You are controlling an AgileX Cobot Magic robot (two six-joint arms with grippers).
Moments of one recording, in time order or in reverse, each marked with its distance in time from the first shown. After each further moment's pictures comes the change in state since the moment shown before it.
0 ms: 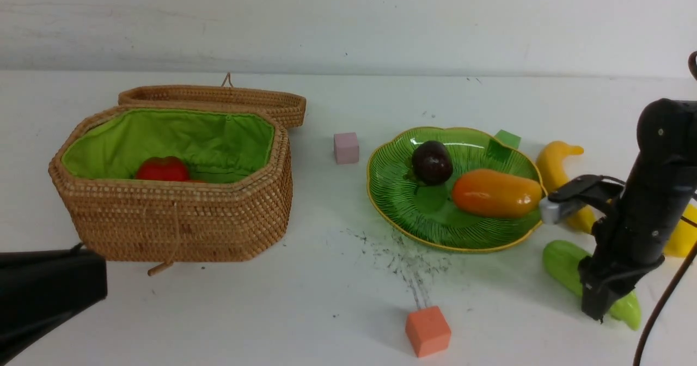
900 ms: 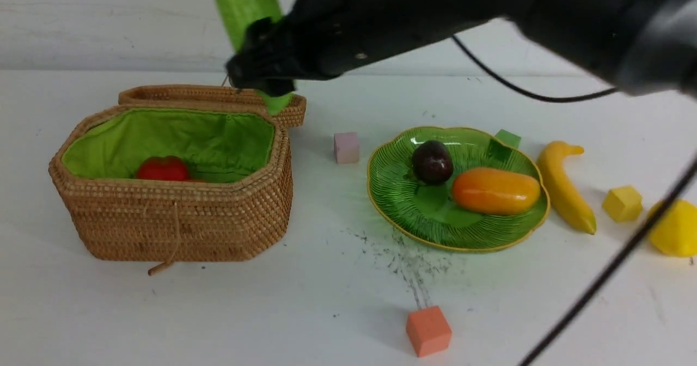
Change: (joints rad) right arm 0.686 -0.018 -0.643 0.296 -0.482 0.305; left arm 0.000 -0.024 0.000 0.642 0.285 -0.561
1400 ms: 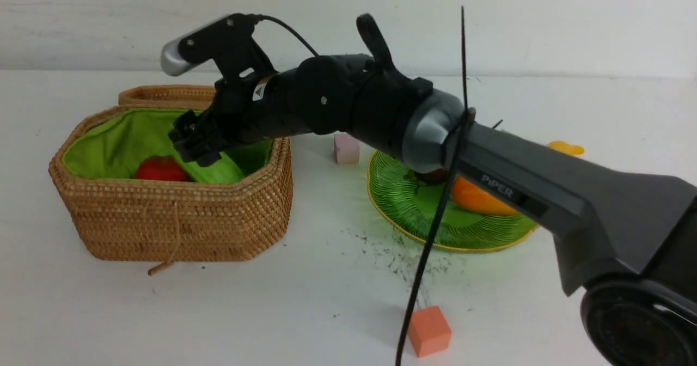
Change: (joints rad) right arm 0.025 0.357 -0.220 -0.034 -0.152 -0.095; left arm 0.000 -0.001 0.000 -0.054 -0.025 0.061
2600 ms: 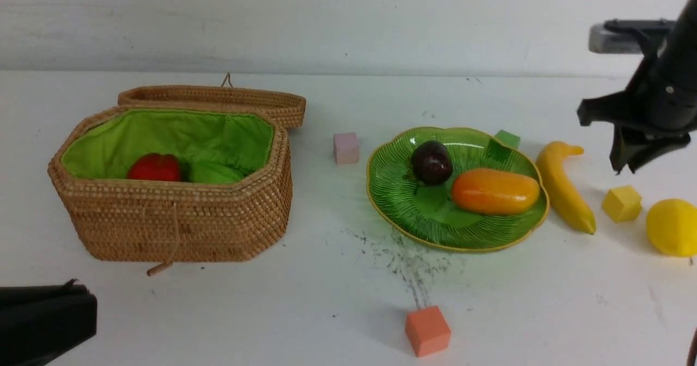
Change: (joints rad) right arm -0.701 -0.444 0.464 -0.345 0.771 0.519; left arm 0.000 0.000 0.000 -0.656 -0.195 0.609
